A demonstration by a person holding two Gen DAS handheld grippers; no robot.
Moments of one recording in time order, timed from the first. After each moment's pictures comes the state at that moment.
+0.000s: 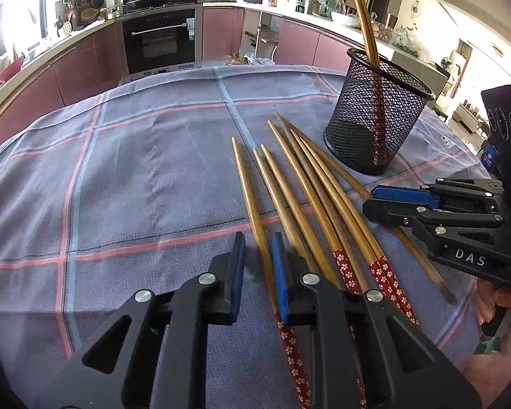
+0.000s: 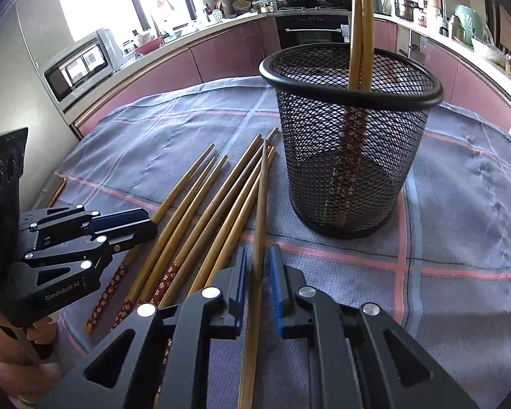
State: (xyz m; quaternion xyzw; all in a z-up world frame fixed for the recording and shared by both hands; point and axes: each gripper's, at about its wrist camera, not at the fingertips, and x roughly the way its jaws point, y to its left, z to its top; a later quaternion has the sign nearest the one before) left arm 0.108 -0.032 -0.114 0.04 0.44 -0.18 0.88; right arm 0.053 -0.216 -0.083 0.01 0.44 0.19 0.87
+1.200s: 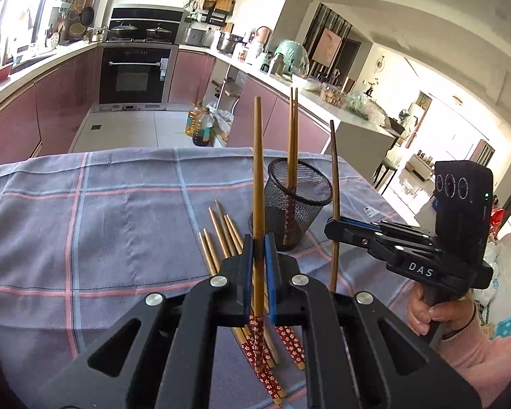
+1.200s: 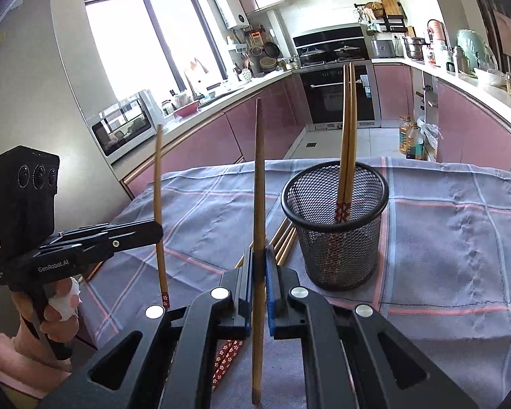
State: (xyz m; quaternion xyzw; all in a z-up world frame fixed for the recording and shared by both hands) left arm 0.073 -0.020 -0.014 -0.07 0.34 -0.27 0.90; right arm 0.023 -0.270 -0.007 0.10 0.32 0.26 0.90
